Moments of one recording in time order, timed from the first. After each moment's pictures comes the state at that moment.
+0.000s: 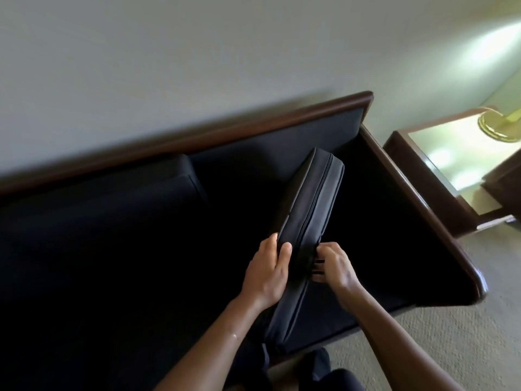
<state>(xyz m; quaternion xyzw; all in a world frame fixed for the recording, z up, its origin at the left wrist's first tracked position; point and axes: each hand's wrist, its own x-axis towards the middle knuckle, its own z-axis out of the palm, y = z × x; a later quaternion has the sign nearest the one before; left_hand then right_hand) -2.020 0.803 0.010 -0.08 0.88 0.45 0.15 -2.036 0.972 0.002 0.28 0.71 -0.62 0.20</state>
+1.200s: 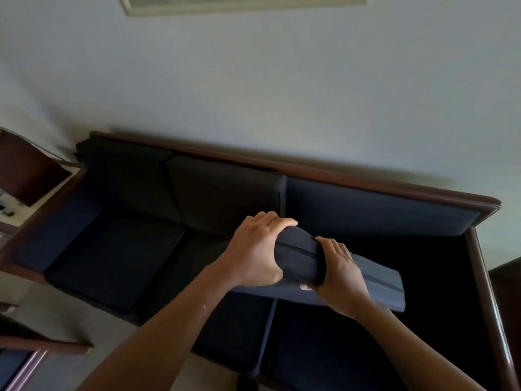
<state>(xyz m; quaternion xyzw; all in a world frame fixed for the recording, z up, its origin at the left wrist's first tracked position) -1.989 0.747 0.191 -0.06 0.98 0.19 -0.06 -2.106 0.946 0.096 -0.39 0.87 -0.29 0.08</state>
